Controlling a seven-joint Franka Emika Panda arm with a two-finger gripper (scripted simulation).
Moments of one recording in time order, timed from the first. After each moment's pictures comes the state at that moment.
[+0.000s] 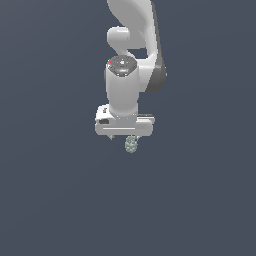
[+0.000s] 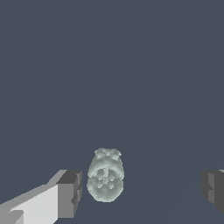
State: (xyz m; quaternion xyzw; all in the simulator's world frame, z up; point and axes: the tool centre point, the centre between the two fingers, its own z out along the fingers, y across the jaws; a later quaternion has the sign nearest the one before) arm 0.015 -0.014 0.181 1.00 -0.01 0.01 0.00
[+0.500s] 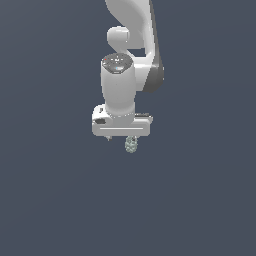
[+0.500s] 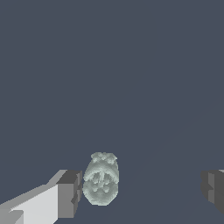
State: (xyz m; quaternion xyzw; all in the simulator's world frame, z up) arm 0.022 -0.022 0.187 1.00 -0.01 0.02 0.00
